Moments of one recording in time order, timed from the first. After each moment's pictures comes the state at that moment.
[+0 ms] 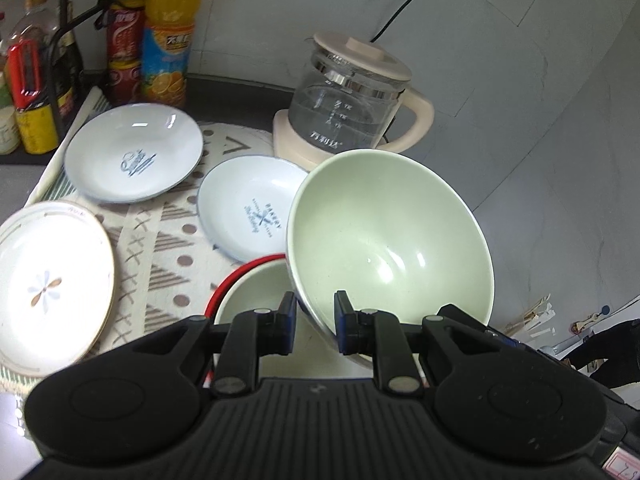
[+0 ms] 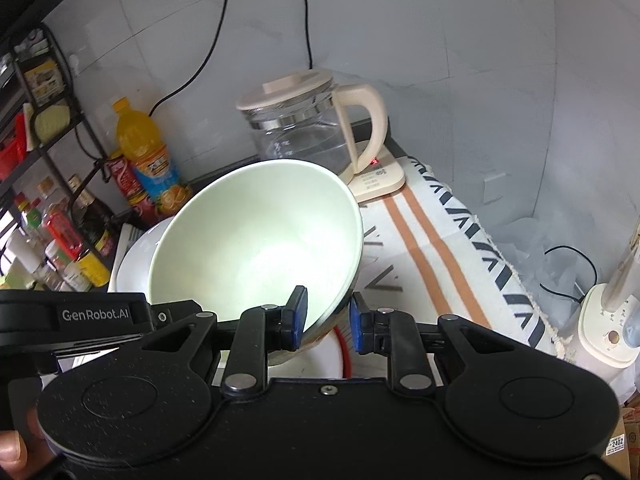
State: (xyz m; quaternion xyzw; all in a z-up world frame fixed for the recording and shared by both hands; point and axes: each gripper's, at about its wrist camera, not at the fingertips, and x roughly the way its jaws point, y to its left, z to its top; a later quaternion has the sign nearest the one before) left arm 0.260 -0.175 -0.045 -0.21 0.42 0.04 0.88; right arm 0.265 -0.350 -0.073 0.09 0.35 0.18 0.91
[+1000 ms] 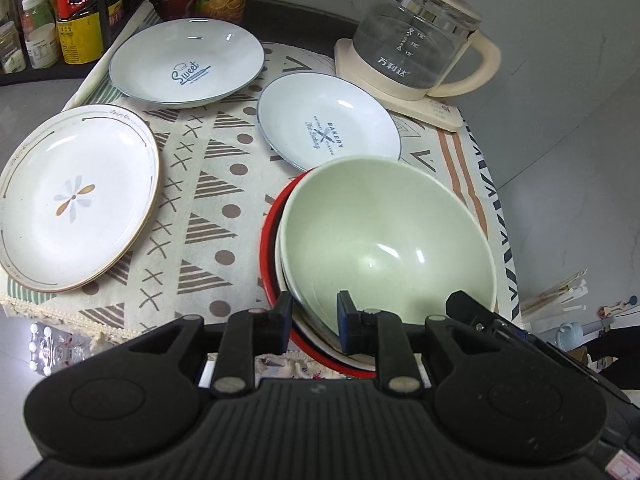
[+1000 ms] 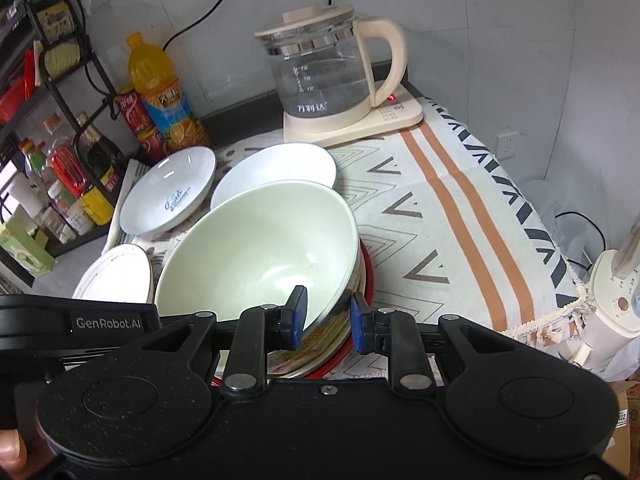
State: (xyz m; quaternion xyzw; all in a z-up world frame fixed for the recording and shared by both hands) left arm 0.241 -0.160 -0.089 -0.23 0.50 0.09 0.83; right arm 0.244 -0.330 -0.115 0.07 0.41 0.19 0.89
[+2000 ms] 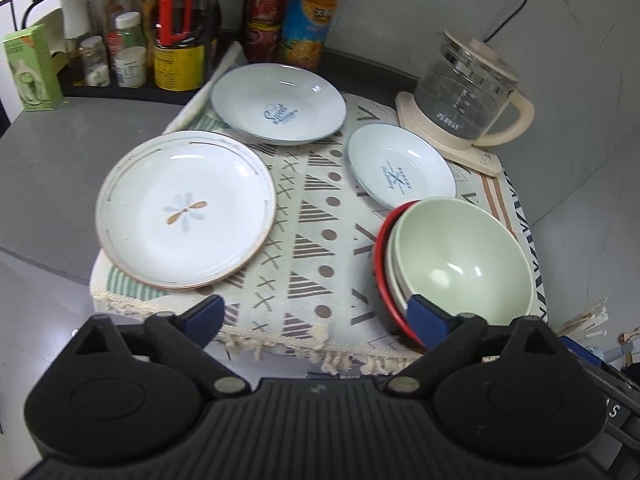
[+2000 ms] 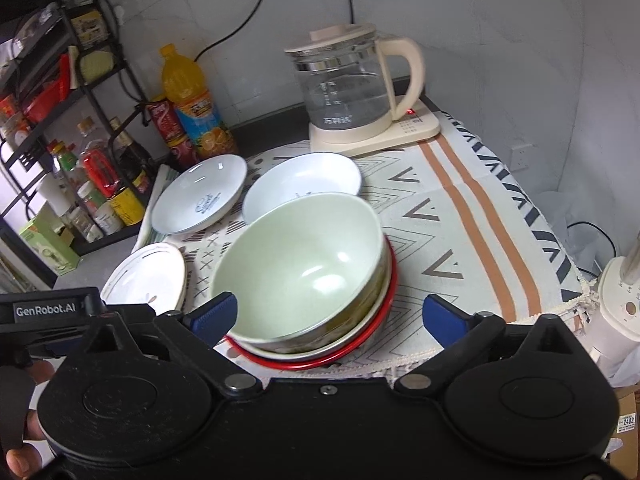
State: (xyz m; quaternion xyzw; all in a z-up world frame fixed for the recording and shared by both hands) left arm 0.164 -0.110 -0.051 -0.22 0.45 0.16 0.85; right arm 0.205 -0.333 -0.096 0.07 0.38 0.23 0.89
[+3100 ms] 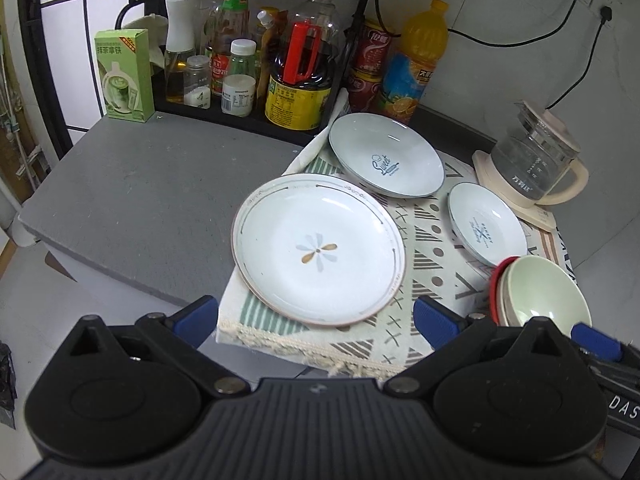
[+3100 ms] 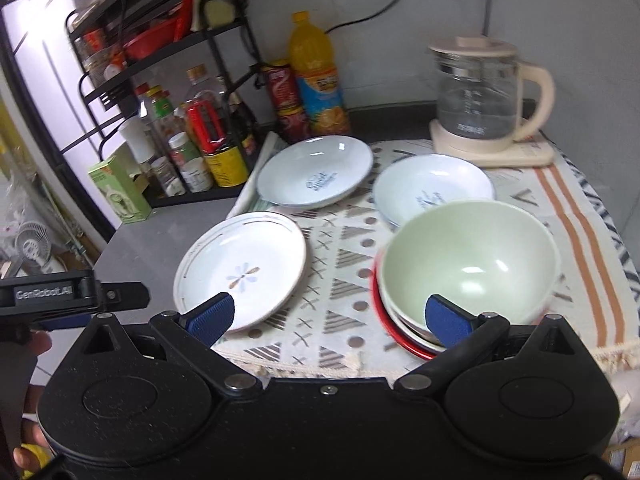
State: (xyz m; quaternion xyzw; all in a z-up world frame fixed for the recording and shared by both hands) left arm 0.099 -0.004 -0.042 -0.23 0.41 0.22 0.86; right arm 0.163 -0.223 -0.068 0.00 0.36 0.33 0.87
